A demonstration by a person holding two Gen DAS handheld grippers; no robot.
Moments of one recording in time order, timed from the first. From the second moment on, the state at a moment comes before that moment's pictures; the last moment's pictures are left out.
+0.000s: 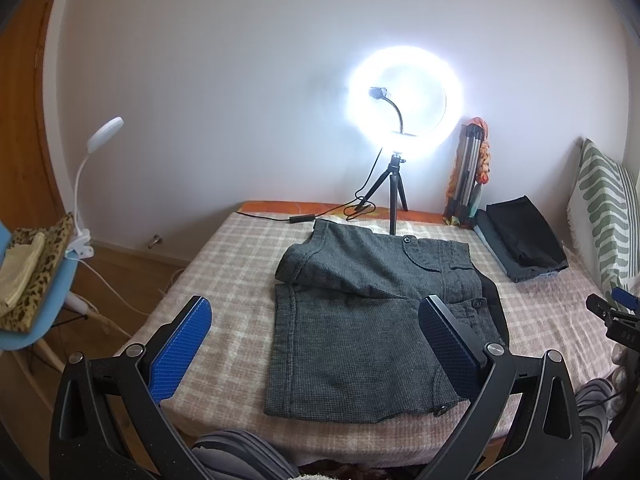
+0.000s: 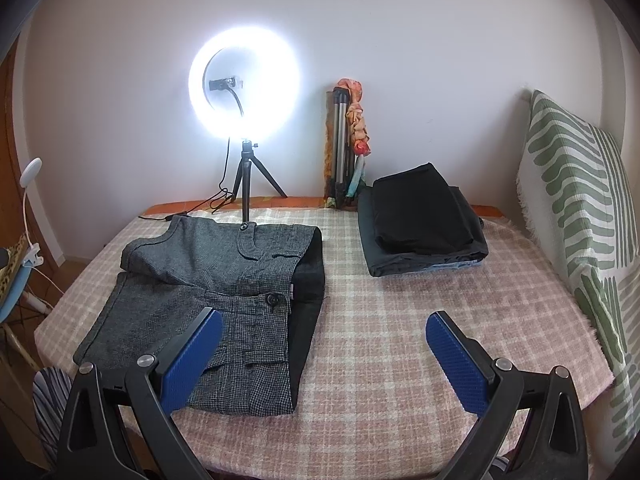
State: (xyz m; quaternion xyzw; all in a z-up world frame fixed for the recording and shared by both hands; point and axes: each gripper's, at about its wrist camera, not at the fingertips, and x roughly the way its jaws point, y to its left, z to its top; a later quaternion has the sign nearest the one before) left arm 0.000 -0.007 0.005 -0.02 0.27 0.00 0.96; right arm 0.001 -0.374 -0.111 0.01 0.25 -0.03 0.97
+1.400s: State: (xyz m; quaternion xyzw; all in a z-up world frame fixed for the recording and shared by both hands) left arm 0.022 0.019 -0.002 -0.01 0.28 0.00 0.96; right arm 0.011 -0.367 -0.115 -0.01 0.26 -0.02 0.97
